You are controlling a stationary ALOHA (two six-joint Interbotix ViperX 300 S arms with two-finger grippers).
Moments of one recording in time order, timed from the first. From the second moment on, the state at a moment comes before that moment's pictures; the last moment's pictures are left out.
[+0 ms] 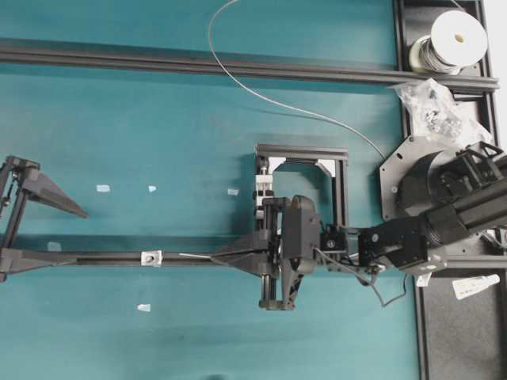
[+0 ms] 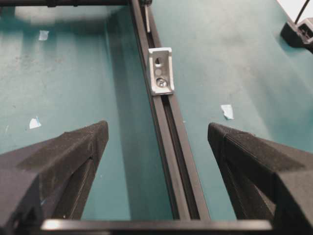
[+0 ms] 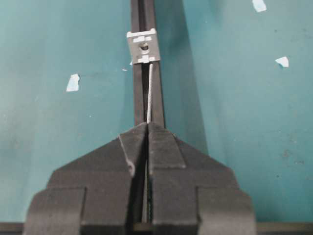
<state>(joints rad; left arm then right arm) -0.25 -0.02 1.14 -0.06 -0.86 -0.06 0.52 0.07 1.02 0.72 -0.77 -0.01</state>
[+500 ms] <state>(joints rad) -0.26 -0.02 1.14 -0.06 -0.81 -0.06 0.52 0.07 1.02 0.72 -0.77 -0.01</state>
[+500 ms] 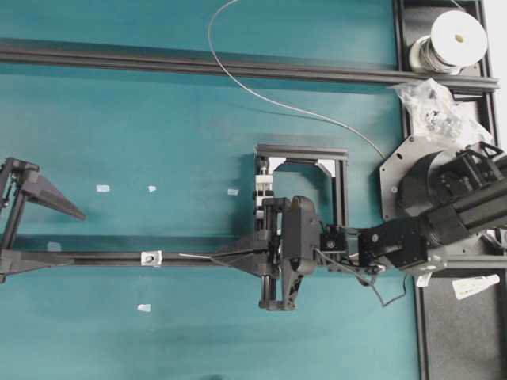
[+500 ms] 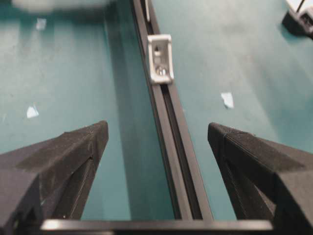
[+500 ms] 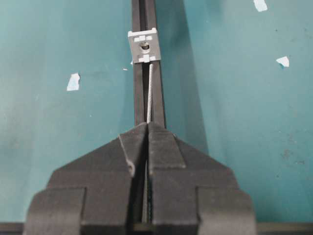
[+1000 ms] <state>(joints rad) -0.26 -0.02 1.14 -0.06 -0.80 -0.06 0.52 0.07 1.00 0.72 -0.73 -0.01</state>
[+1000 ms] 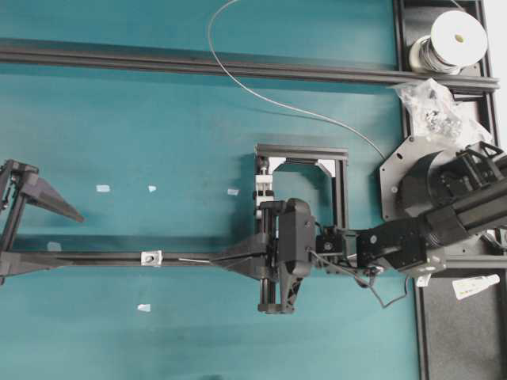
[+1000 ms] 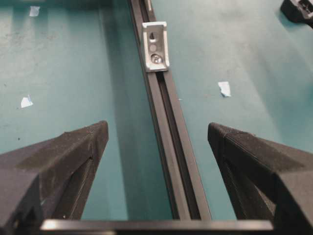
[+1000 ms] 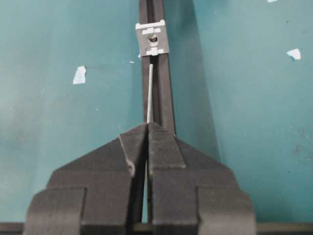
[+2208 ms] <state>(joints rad) -0.27 -0.02 1.14 -0.06 -0.77 -0.06 0.50 0.12 0.95 0.72 -0.73 -0.02</state>
